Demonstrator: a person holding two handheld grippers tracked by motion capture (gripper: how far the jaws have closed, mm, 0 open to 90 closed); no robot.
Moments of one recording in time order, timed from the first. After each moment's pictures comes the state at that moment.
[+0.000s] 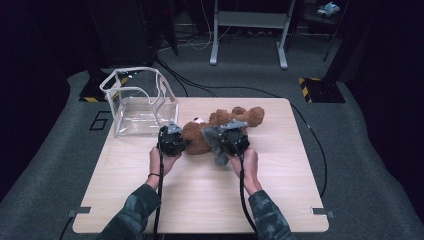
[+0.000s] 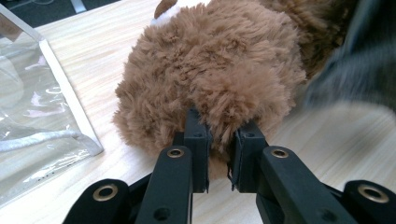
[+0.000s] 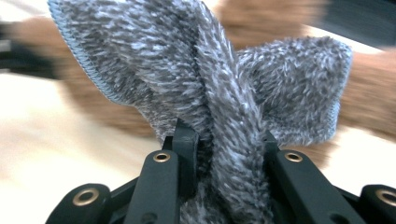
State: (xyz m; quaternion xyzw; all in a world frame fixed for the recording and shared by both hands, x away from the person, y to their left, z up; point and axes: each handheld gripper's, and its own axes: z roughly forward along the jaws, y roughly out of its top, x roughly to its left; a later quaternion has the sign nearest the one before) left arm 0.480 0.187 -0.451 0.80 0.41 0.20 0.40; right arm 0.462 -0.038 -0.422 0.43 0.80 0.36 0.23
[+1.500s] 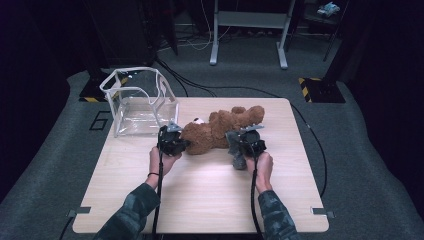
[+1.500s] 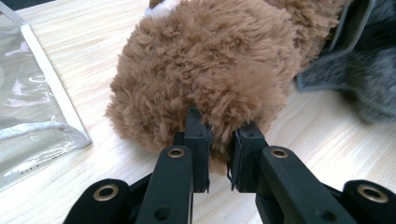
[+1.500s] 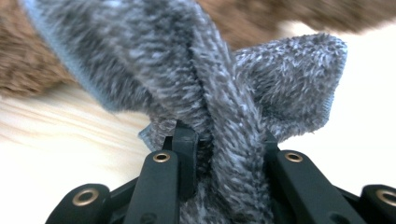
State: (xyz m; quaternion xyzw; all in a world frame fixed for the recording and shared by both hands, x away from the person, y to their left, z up) left arm 0.482 0.189 -0.451 0.80 0.41 0.17 0.39; right arm 0.486 -0.108 -0.463 0.53 0.76 0.29 0.24
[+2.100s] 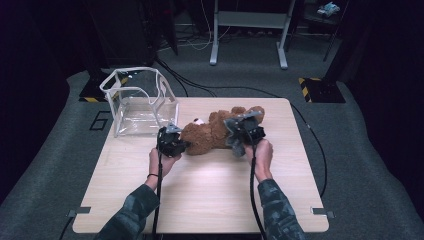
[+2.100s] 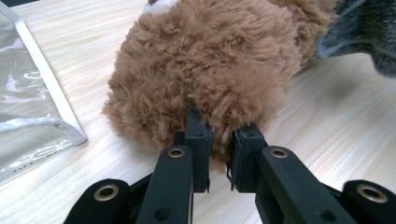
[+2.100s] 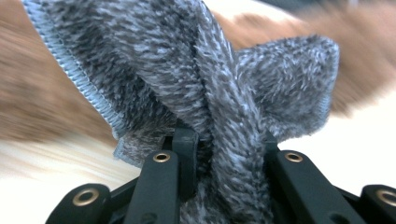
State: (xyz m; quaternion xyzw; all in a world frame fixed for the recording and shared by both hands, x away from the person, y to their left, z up) left arm 0.481 0.192 -0.456 0.80 0.42 0.16 0.40; right arm 0.502 -0.101 -0.421 0.52 0.76 0.27 0.27
